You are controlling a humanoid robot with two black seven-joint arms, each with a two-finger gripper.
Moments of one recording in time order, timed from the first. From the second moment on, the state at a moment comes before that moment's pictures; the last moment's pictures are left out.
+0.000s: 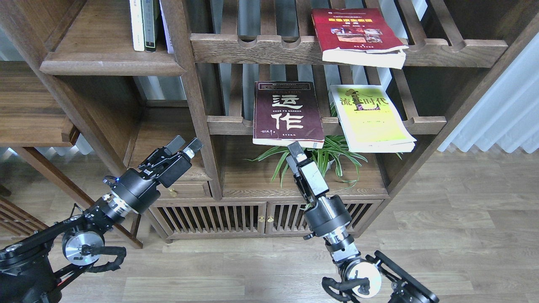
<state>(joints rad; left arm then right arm) -0.43 0.43 -0.56 -1.17 0.18 -0.49 -0.49 0.02 0.01 0.89 1.30 -0.09 0.58 0.34</state>
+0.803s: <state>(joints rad) -0.42 0.33 -0.70 -1.16 0.18 -0.49 -0.49 0.01 0.02 0.89 1.27 -0.13 0.58 0.35</state>
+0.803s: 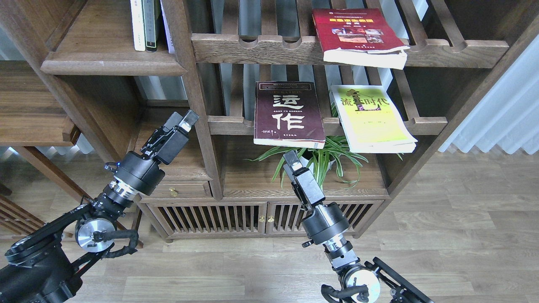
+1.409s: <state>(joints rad) -0.42 0.27 -0.71 -1.16 0.18 -0.49 -0.49 0.03 0.01 0.86 1.19 -0.08 0.58 0.36</state>
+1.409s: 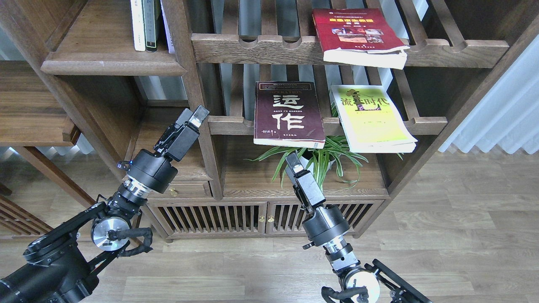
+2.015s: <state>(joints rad) -0.29 0.25 -0.74 -1.16 0.22 -0.49 -0.49 0.24 0.02 0.76 0.99 0.21 0.47 0.36</state>
